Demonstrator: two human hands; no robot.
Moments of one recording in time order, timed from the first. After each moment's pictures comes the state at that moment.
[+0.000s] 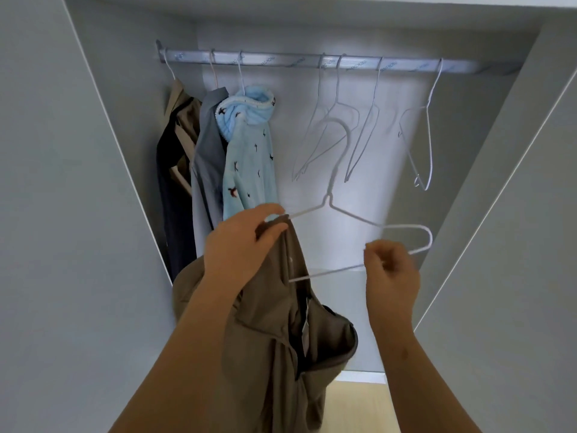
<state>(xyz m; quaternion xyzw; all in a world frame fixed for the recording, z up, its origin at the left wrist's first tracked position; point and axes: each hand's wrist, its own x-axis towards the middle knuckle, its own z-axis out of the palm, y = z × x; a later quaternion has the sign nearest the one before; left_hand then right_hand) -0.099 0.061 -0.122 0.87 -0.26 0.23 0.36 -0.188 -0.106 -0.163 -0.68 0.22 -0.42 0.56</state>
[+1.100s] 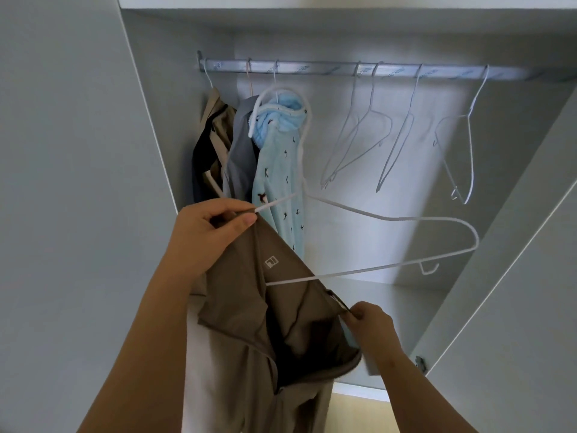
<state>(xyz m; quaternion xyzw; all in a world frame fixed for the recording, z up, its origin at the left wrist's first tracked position) -0.085 0.134 -0.094 0.79 -0.26 0.21 0.51 -0.153 -0.106 -0.241 -0.91 0.23 0.00 0.33</state>
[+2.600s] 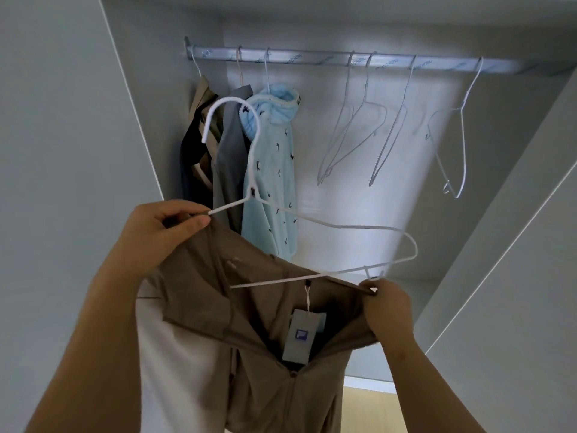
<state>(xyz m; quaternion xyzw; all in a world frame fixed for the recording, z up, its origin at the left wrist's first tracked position) -0.064 0.178 -0.104 0.82 -0.22 0.16 0.50 -0.153 -0.117 -0.212 -0.90 0.29 -0.13 0.30</state>
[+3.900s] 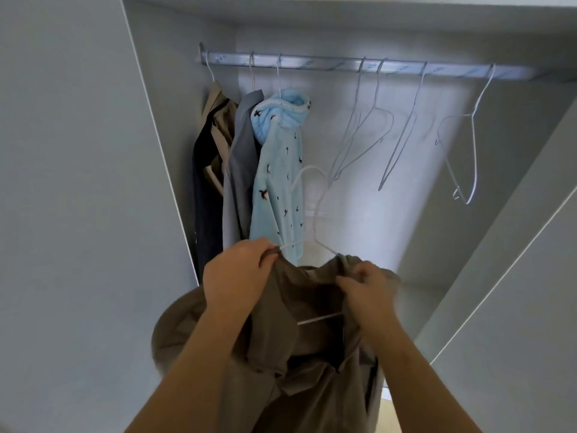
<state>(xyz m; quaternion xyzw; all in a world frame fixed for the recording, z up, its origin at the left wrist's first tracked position) -0.097 0.099 -0.152 0.92 -0.16 0.25 0.27 -0.145 -0.079 -0.185 -0.79 0.23 -0.15 0.54</state>
